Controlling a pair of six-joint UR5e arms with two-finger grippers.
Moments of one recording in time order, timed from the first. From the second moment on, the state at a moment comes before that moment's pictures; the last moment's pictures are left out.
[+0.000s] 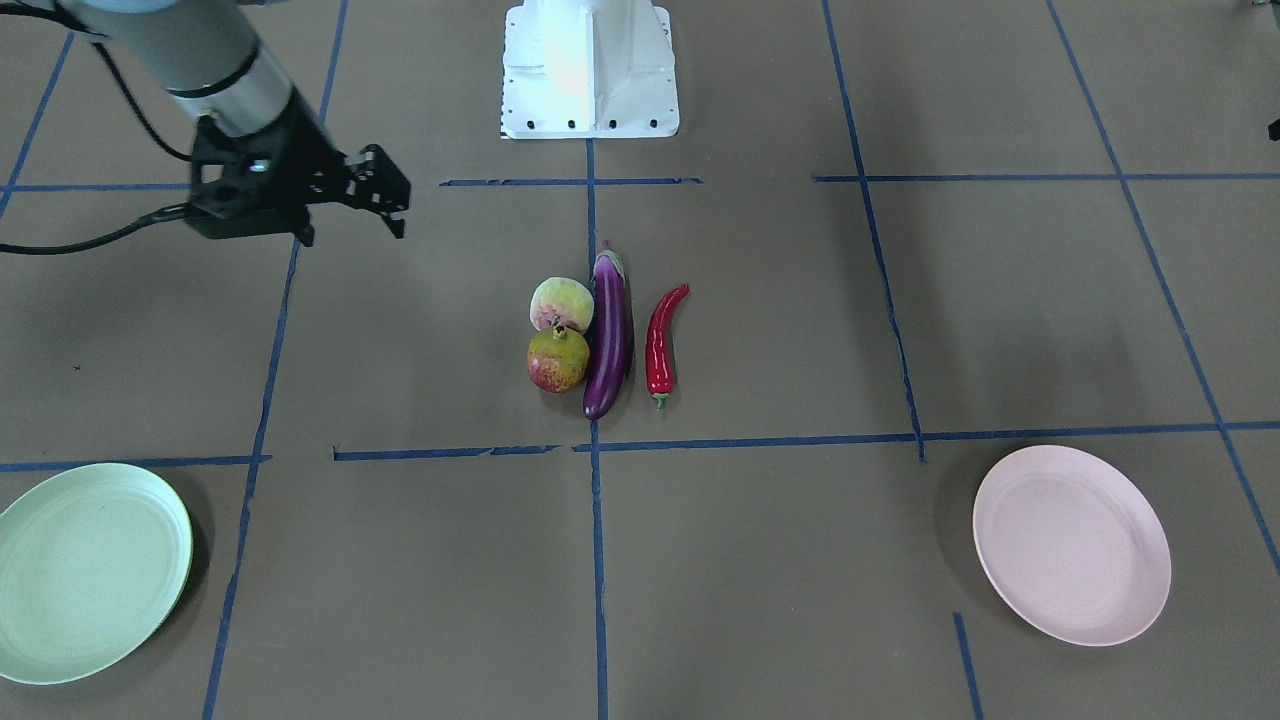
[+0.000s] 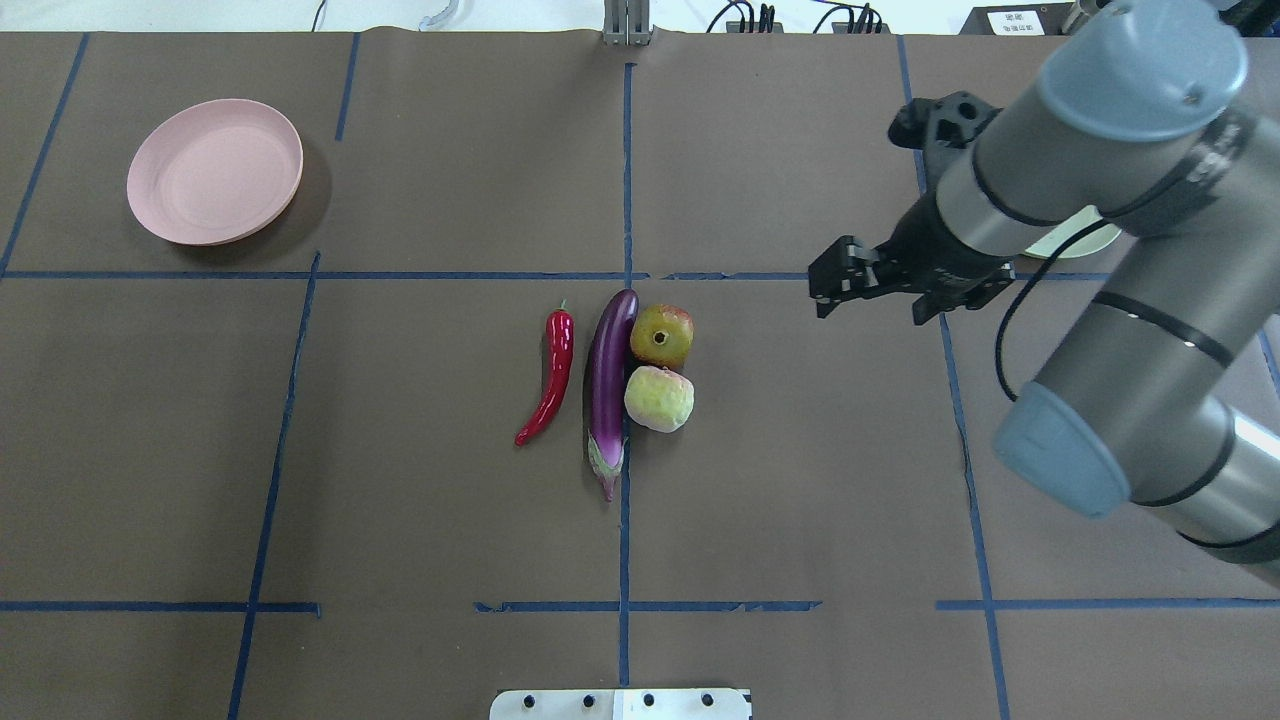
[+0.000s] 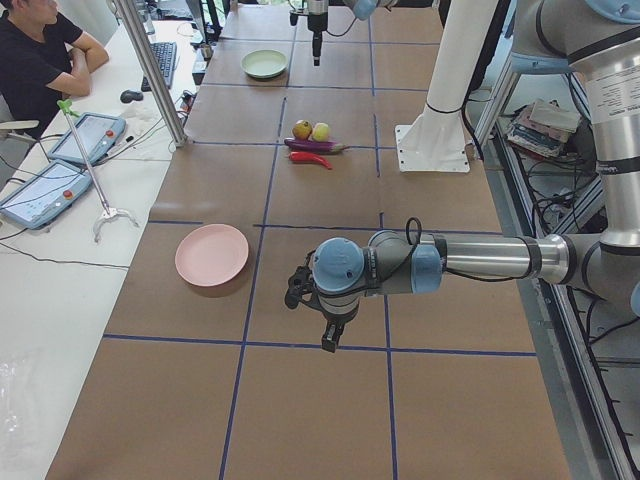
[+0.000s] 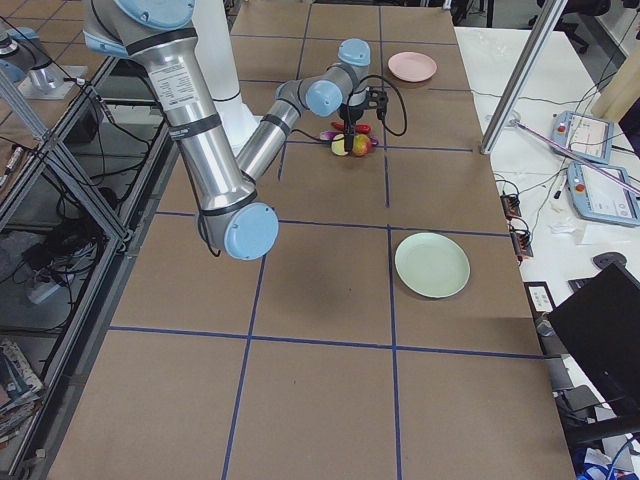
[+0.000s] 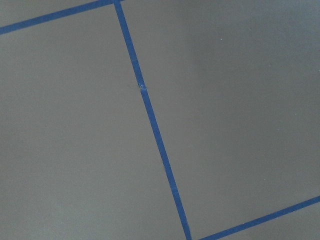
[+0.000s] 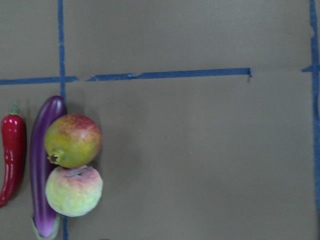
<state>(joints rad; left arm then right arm) -1.60 -1.26 -1.89 -1.48 -2.45 0.39 0.75 -1.05 1.99 -1.73 2.10 1.11</state>
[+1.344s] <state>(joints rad) -1.60 -1.26 -1.89 -1.49 -2.46 0.39 0.53 -0.72 1.44 -1.55 1.71 1.20</state>
